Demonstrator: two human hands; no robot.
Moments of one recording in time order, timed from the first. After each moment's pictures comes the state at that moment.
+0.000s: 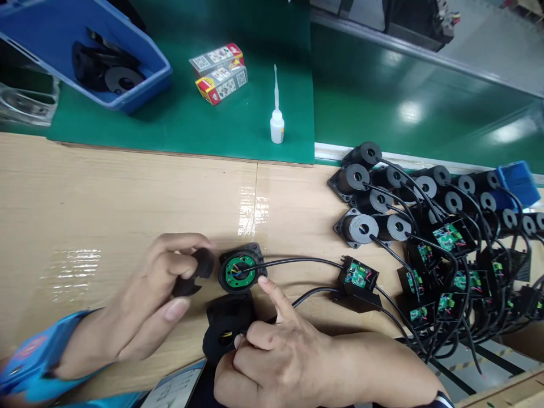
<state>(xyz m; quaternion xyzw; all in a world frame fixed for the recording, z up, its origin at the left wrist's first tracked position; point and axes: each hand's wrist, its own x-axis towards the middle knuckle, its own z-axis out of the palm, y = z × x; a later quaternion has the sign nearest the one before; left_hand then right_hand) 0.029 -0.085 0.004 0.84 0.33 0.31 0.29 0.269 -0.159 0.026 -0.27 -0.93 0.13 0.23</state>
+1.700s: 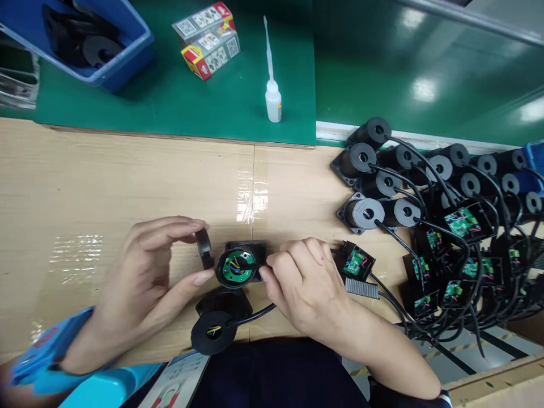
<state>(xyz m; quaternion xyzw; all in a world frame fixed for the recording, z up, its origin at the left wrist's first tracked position) 0.042 -0.100 0.003 0.79 0.44 0.33 0.26 0.295 -0.132 0.028 -0.47 -0.86 0.09 0.18</state>
